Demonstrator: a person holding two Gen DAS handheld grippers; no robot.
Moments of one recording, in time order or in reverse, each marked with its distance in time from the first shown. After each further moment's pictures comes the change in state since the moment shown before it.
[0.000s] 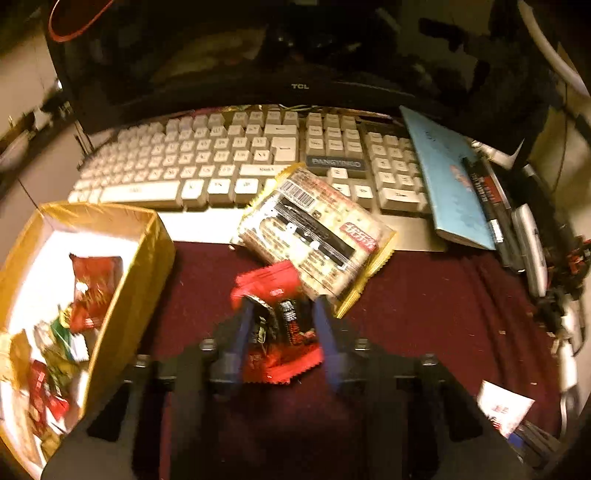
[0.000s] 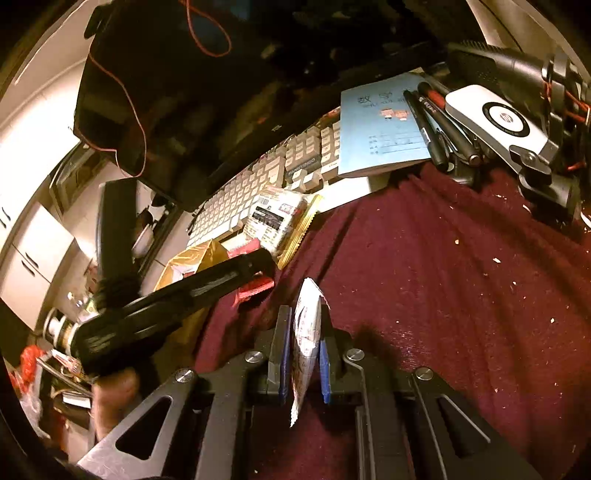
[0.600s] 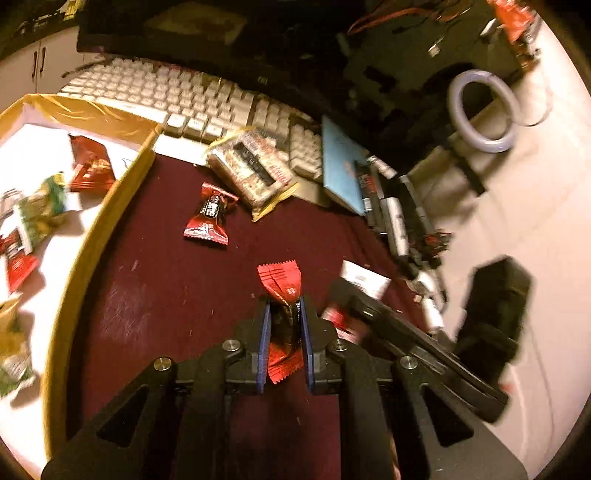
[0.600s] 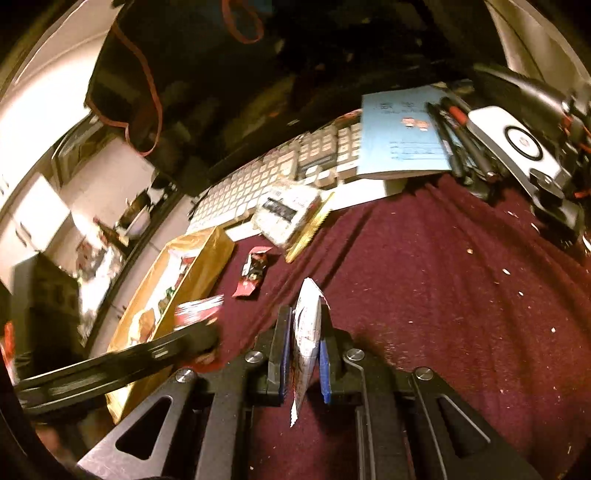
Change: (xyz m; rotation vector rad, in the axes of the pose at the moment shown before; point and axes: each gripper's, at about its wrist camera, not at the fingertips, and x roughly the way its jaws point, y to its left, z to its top) left arm -0.096 0.066 -0.071 -0.201 0.032 -0.540; right arm 0.002 0.022 -0.007 -0.130 0.006 -0.042
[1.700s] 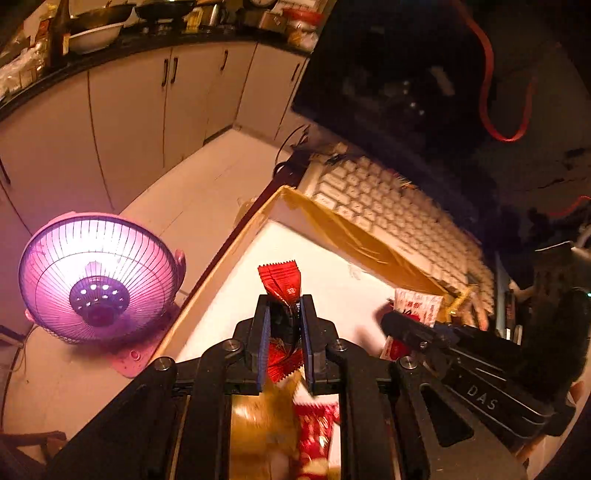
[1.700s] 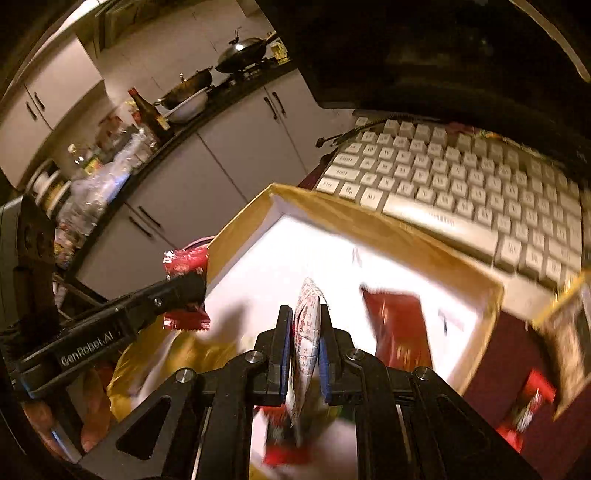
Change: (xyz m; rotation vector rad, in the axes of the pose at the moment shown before) left arm -0.074 0.234 0.112 -0.215 -0.105 0.392; right arm 0.200 0.242 0.056 -0.374 0.343 0.045
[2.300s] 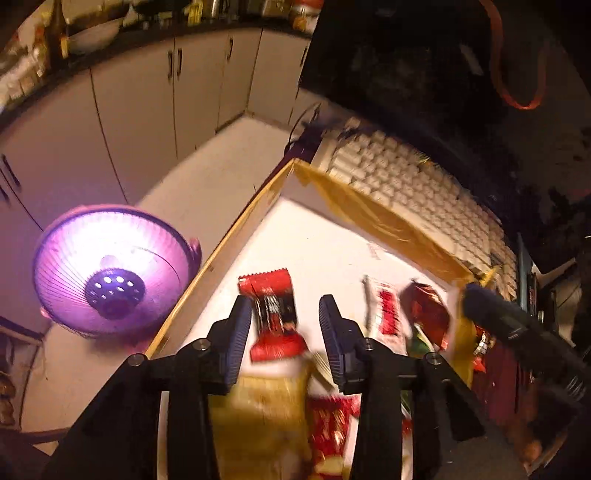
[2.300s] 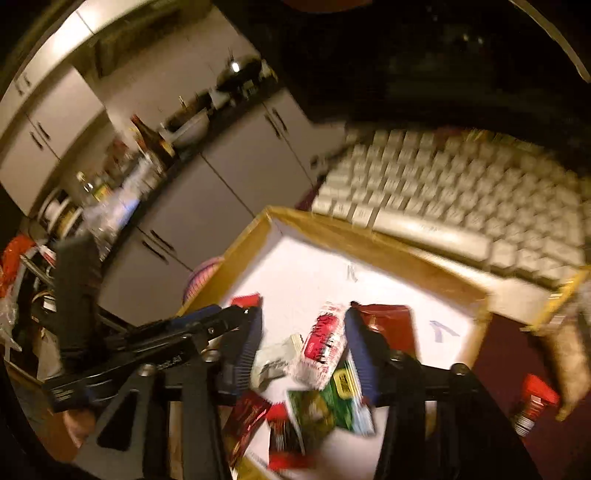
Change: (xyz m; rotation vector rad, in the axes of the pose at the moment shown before) left arm -0.004 -0.011 -0.017 0.043 0.005 0.069; right arm -0.032 -0.019 -0.003 0.068 -0.085 0.073
